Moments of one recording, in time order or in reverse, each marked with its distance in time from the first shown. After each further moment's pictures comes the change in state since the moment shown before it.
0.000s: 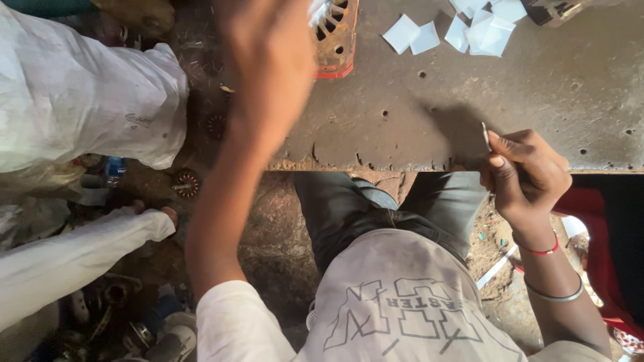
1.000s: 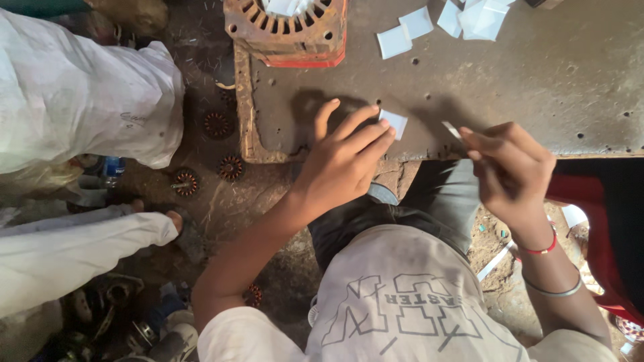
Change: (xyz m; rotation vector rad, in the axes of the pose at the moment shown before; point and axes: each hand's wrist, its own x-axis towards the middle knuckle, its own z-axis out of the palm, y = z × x) left_hand -0.094 0.101 0.013 -0.318 -0.452 -0.012; right_hand 0.002 -0.019 0.000 -0.243 -0.123 -0.024
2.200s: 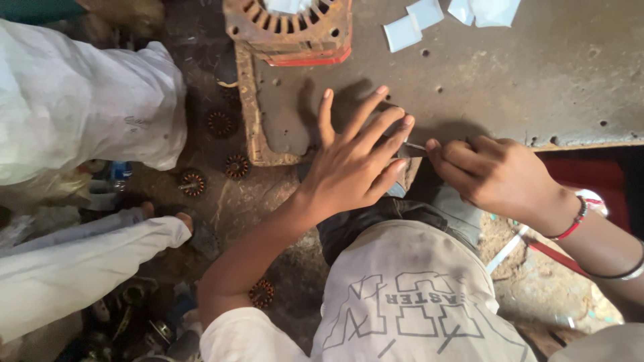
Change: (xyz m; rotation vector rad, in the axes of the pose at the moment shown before) left_hand 0.000 -0.002 -0.007 0.005 -0.115 -0.019; right_hand 0.032 -0.014 0.005 -0.719 -0.509 -0.594
